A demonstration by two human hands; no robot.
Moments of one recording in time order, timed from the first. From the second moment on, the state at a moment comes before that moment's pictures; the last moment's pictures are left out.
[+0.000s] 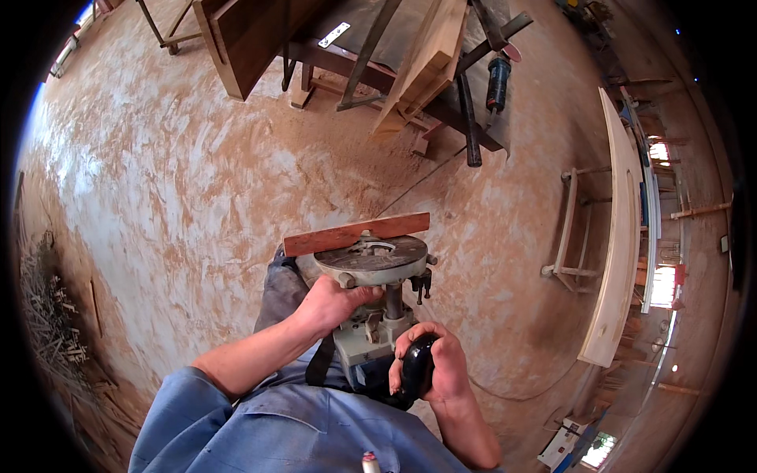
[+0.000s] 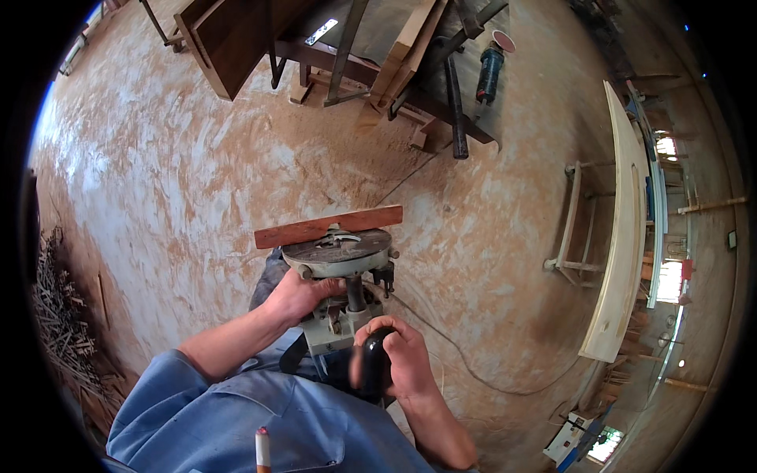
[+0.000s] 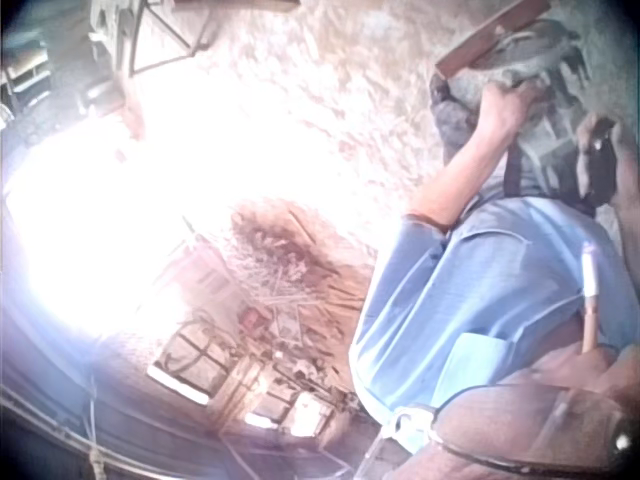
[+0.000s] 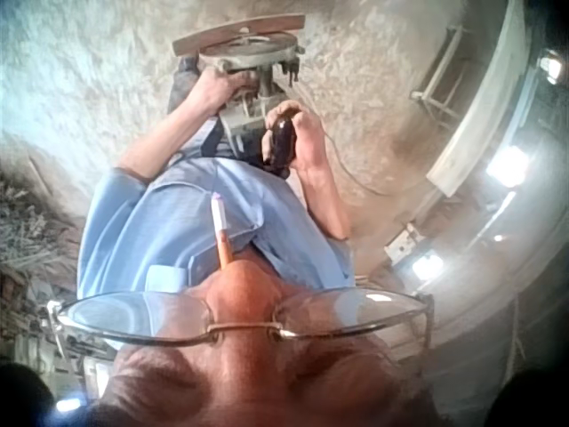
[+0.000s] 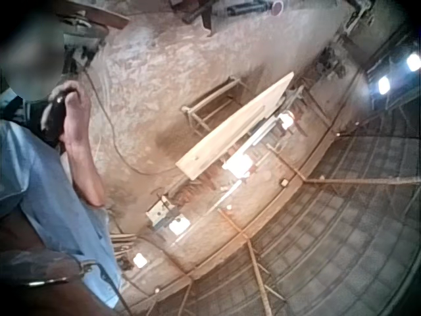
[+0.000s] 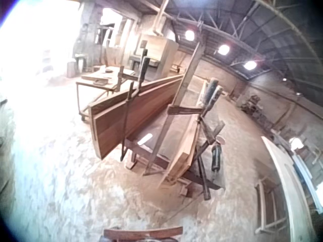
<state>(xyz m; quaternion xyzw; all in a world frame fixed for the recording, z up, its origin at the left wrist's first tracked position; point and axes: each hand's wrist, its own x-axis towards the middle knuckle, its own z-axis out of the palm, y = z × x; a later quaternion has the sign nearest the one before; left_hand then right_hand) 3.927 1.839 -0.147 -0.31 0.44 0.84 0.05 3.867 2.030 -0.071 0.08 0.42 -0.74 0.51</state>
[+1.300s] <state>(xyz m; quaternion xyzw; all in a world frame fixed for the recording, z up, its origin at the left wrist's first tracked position) 3.882 1.782 -0.281 -0.30 0.10 0.94 0.10 3.759 1.972 -0.059 0.03 0.37 -0.75 0.54</state>
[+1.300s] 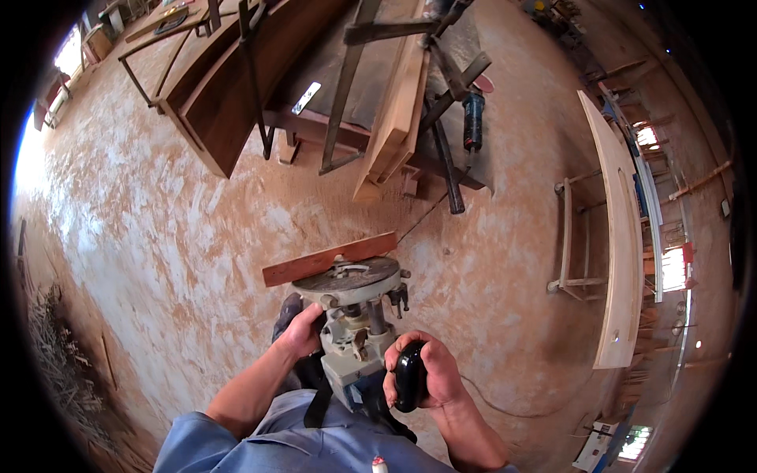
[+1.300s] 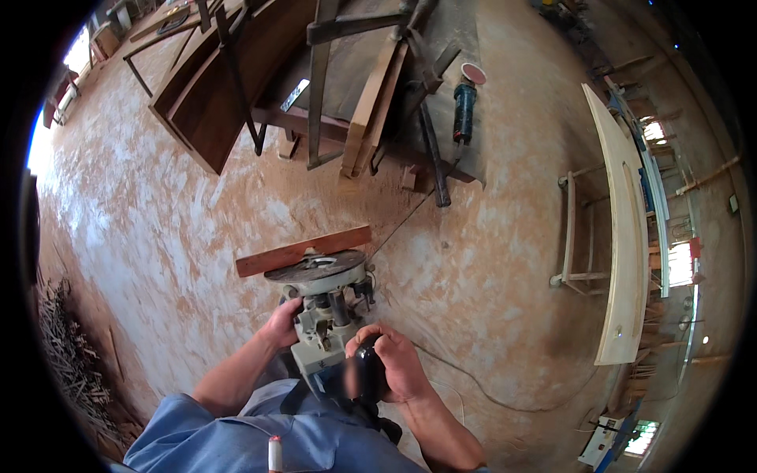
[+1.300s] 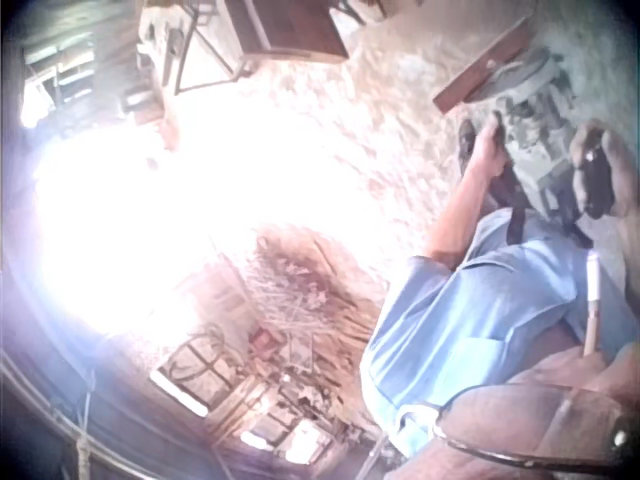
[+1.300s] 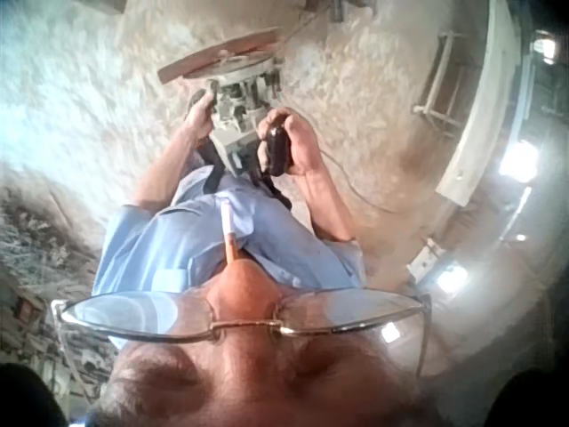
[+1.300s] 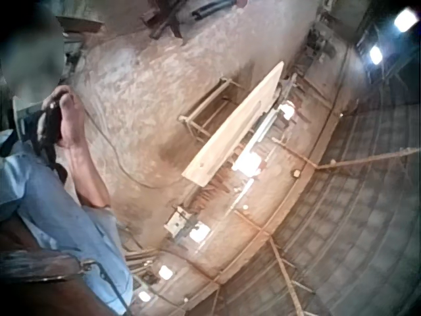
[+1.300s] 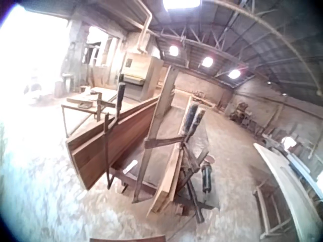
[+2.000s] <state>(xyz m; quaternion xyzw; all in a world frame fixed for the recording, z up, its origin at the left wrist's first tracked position) 3.862 1.707 -0.060 -0.37 0.34 0.87 0.02 3.688 1.980 -0.032 0.09 0.49 -0.80 0.35</state>
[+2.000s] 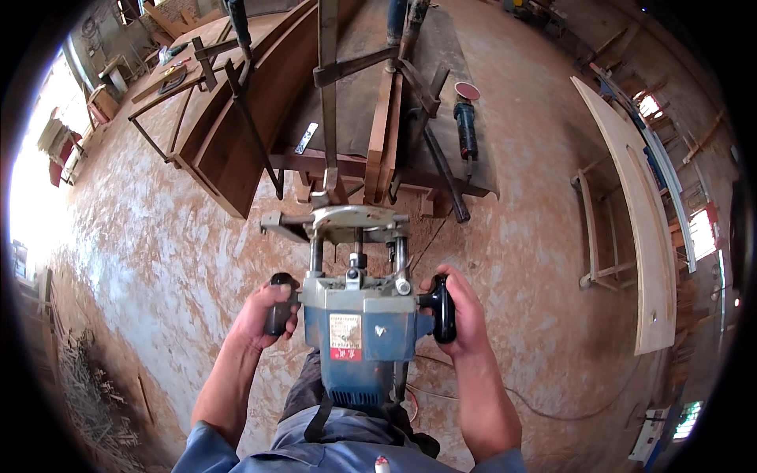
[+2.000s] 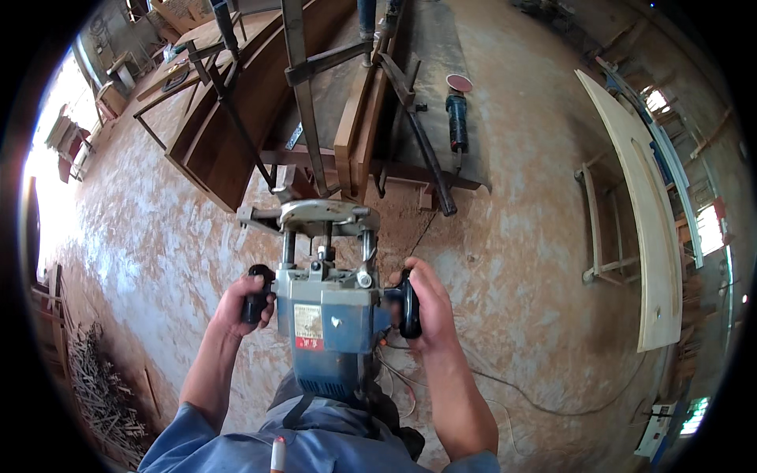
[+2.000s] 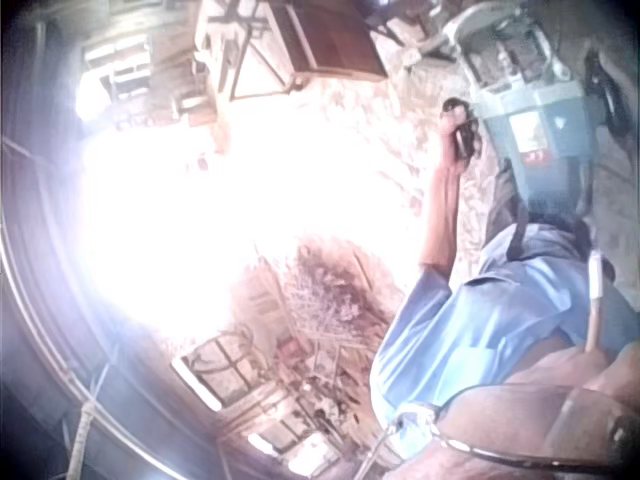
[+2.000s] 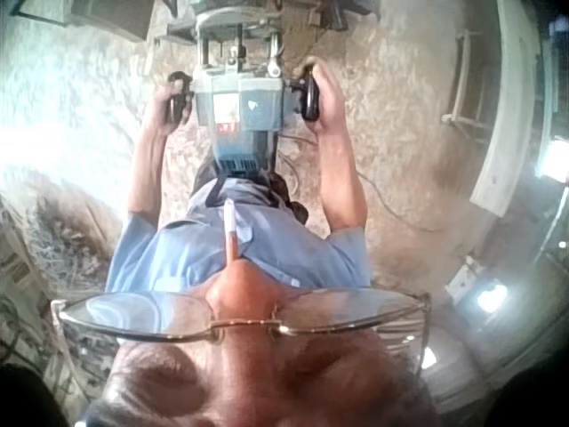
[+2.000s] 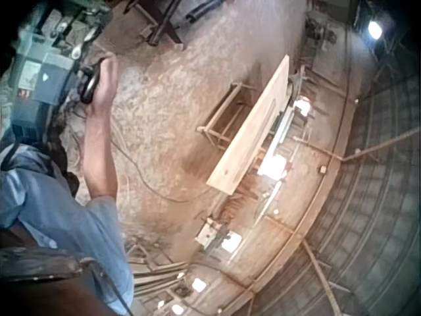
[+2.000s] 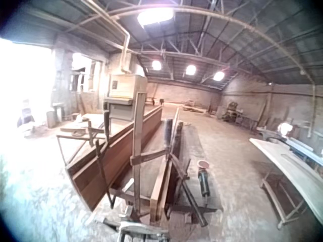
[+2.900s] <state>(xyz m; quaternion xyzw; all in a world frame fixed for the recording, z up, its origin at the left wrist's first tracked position) 3.801 1.651 -0.051 -0.38 0.37 0.84 0.10 3.644 1.943 -0.045 0.11 0.51 -0.77 0.37</state>
